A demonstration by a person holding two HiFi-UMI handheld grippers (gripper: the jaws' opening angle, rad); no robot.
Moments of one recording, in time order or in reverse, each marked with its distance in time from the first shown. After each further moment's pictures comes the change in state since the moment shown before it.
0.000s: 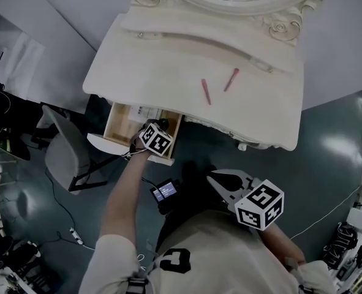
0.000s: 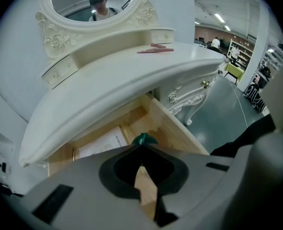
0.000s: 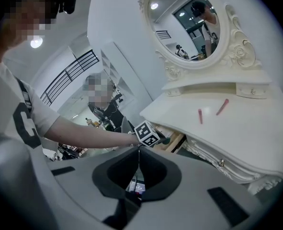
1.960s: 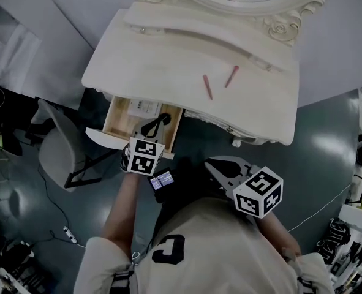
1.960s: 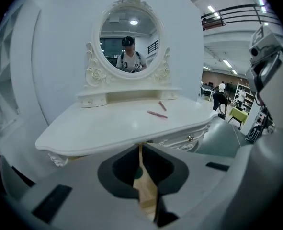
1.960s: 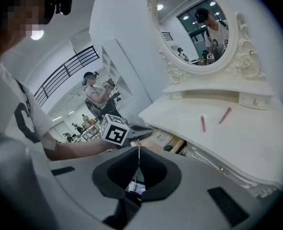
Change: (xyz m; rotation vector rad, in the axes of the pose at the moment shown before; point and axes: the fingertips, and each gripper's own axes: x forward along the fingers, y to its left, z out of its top) left arm -0.142 0.002 0.040 -0.279 -0.425 0.003; right arm 0.017 0.008 0.022 -0.047 -0.001 -0.054
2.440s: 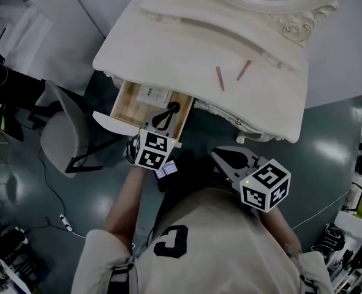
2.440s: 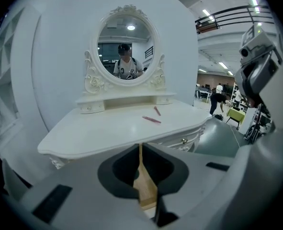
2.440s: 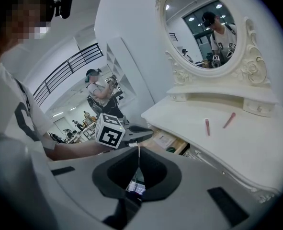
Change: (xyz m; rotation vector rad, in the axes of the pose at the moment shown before) left arm -0.029 -0.016 0.008 0.029 -0.054 -0.022; right arm 0.007 0.019 0.003 -0.049 0.006 -0.001
